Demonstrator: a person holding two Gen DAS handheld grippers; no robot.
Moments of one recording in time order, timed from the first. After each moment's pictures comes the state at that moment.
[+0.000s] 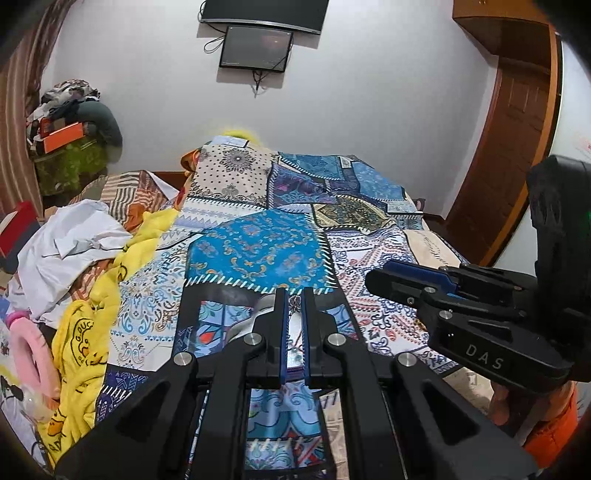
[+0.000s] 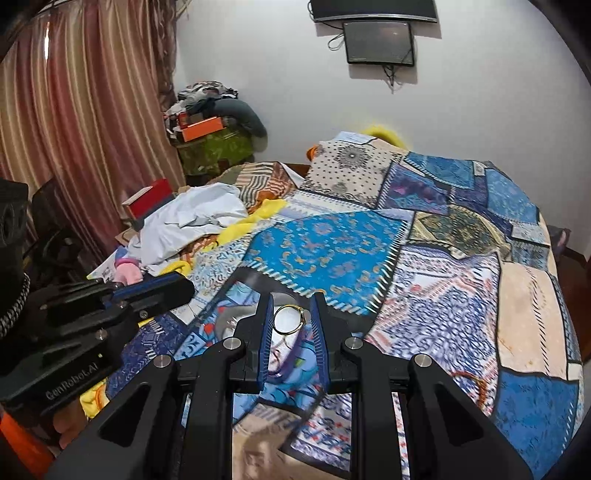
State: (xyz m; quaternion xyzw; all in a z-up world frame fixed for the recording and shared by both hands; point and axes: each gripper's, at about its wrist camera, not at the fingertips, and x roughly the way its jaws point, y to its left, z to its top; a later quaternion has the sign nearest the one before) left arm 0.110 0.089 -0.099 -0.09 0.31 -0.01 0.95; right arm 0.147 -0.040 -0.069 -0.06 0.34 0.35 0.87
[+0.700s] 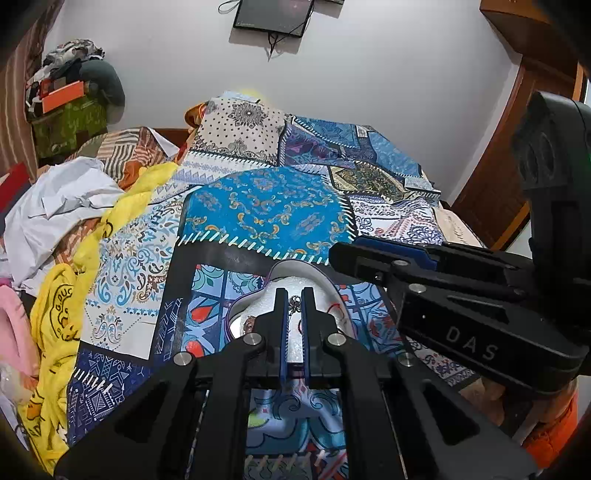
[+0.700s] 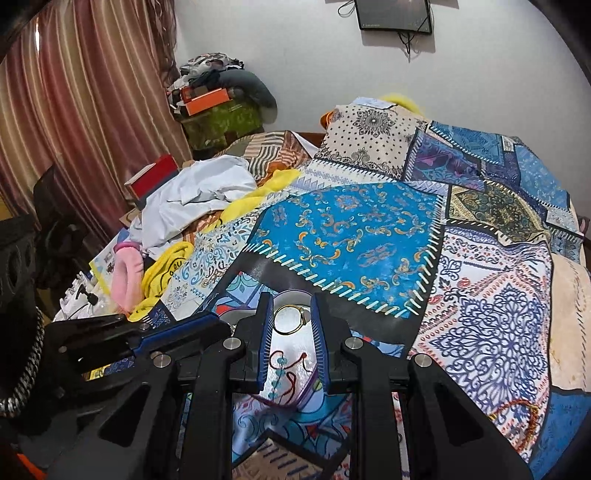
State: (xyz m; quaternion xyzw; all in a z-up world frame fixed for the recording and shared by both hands) left arm 0.147 0.105 -0.159 -0.13 0.37 -0.01 0.92; right arm 0.181 0.001 -0.108 -0.06 0.39 0.36 0.84
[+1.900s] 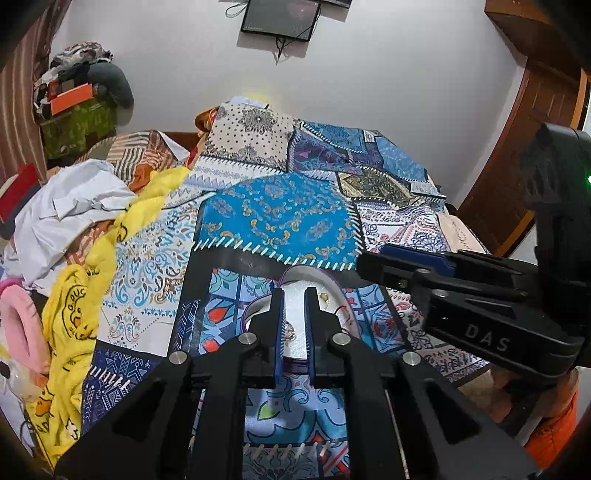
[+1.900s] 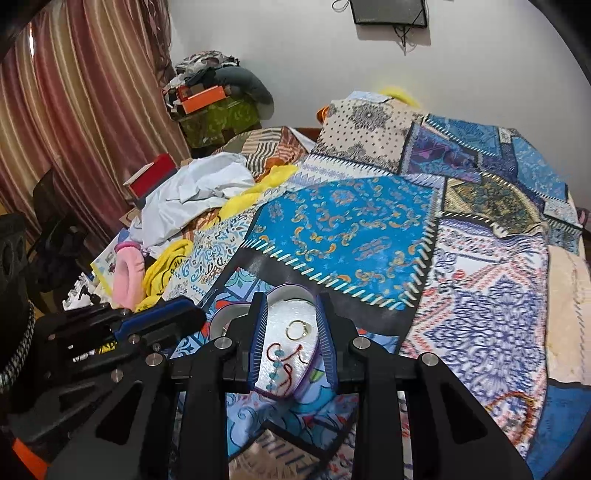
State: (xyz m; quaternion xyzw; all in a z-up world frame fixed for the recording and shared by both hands) left arm 0.134 0.109 -0.141 -0.13 0.36 0.00 0.92; right arm 0.179 -0.012 -0.099 -0.06 0.40 0.36 0.84
